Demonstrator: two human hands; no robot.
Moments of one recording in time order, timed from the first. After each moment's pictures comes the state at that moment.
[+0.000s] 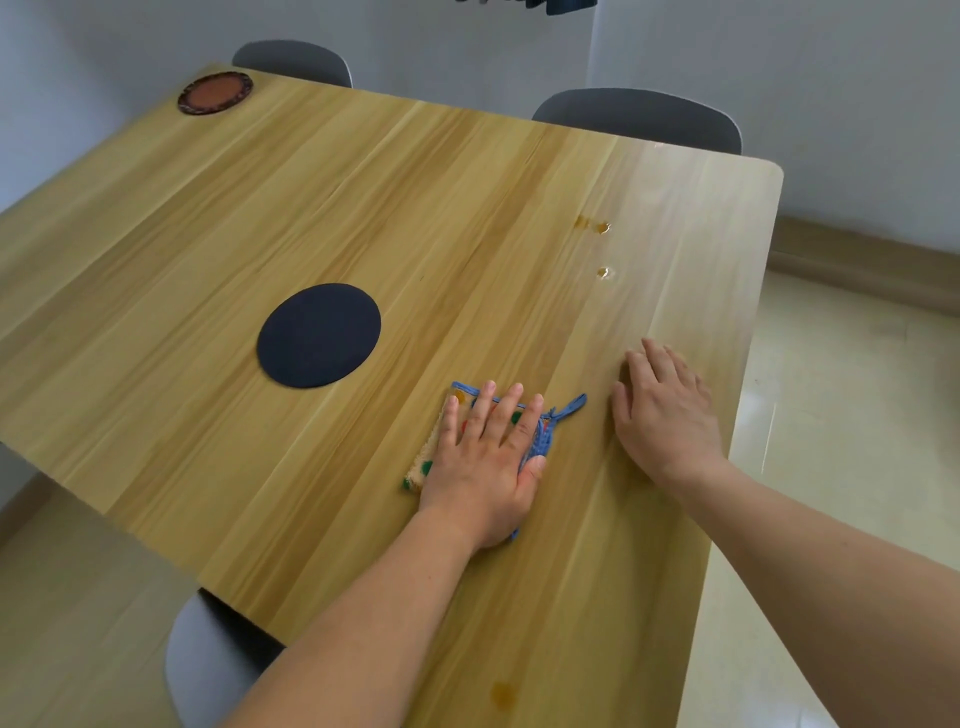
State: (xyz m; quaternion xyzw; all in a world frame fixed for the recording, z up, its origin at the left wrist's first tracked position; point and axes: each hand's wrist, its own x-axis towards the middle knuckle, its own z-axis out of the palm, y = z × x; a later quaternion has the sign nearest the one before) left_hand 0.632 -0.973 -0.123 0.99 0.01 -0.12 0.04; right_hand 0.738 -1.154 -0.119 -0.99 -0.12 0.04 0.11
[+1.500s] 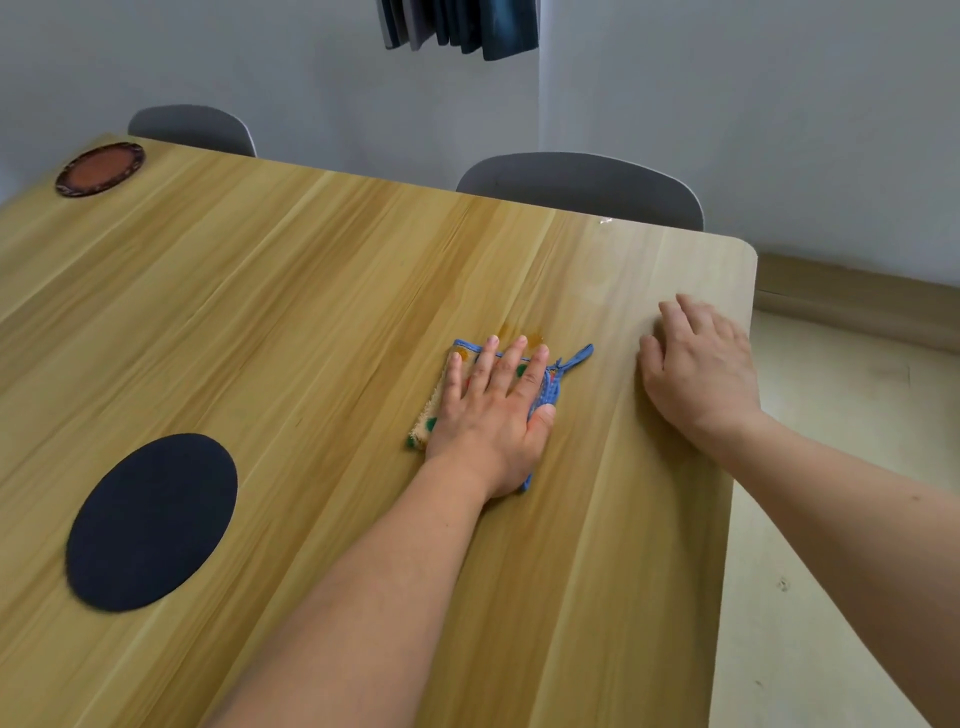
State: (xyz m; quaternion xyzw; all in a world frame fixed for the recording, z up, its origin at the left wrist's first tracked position) left_hand 0.896 -1.004 -0.130 0.99 0.01 -0.09 0.04; right_hand 0.989 -1.204 -0.130 -0.99 -0.08 -0.03 0.11
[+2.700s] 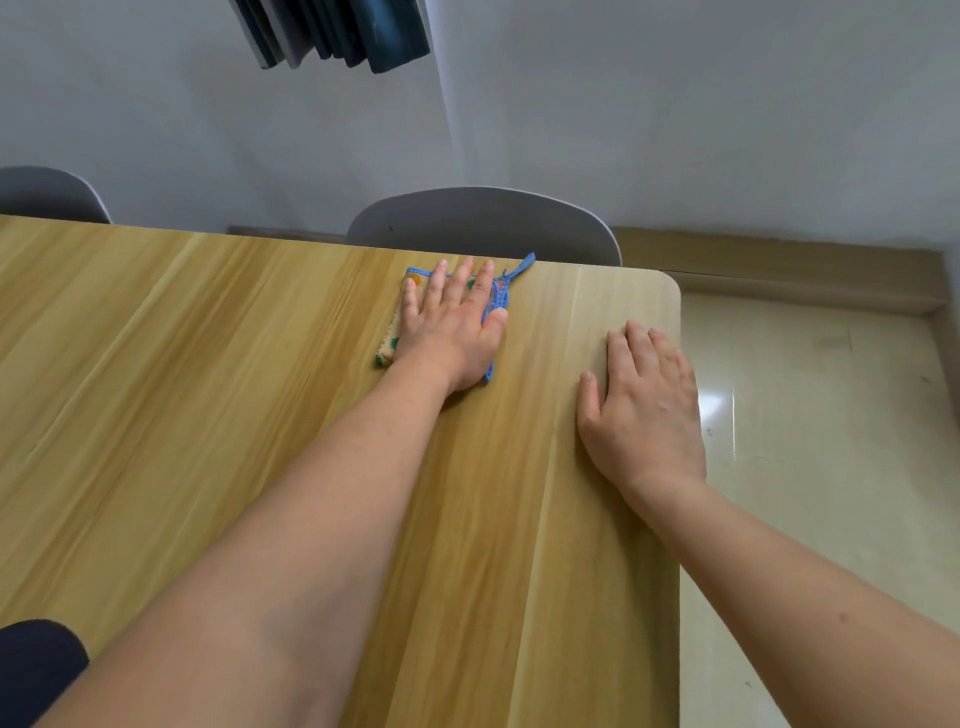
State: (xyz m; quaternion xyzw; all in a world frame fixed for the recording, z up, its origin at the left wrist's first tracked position) left_hand 1.107 -1.017 -0.131 1.00 0.01 -0.08 0.04; right_hand 1.024 -1.210 -0.133 -0.99 0.01 -0.02 0.16
